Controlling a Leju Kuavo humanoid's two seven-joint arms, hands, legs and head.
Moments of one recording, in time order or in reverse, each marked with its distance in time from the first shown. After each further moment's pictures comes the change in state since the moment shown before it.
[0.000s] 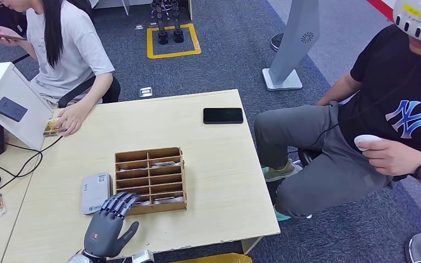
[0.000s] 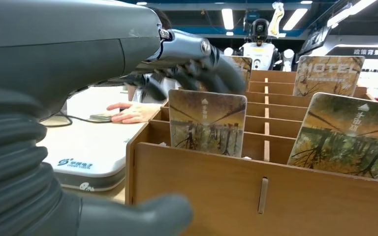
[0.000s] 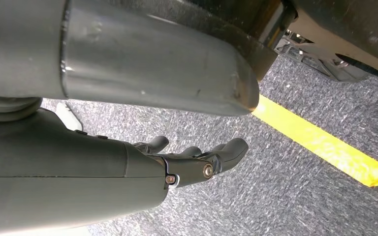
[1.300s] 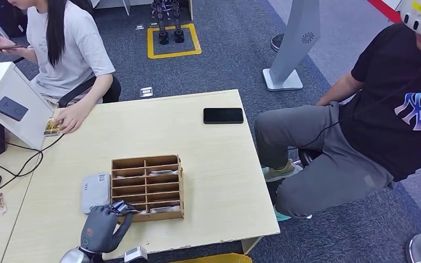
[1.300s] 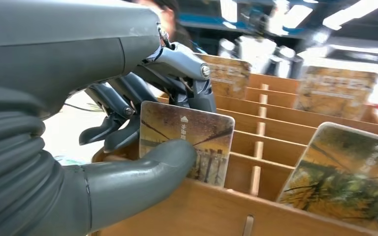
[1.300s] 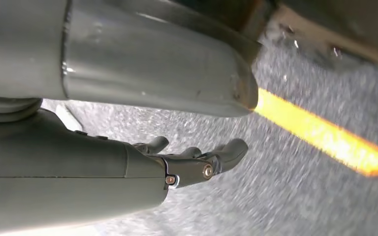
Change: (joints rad) left arm -0.073 0.038 0.000 0.003 0.162 -0.106 -0.091; right arm -0.017 0.045 -0.011 0.000 -0.021 -0.068 0.032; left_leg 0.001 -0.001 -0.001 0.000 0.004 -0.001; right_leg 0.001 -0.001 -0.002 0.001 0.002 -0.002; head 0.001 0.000
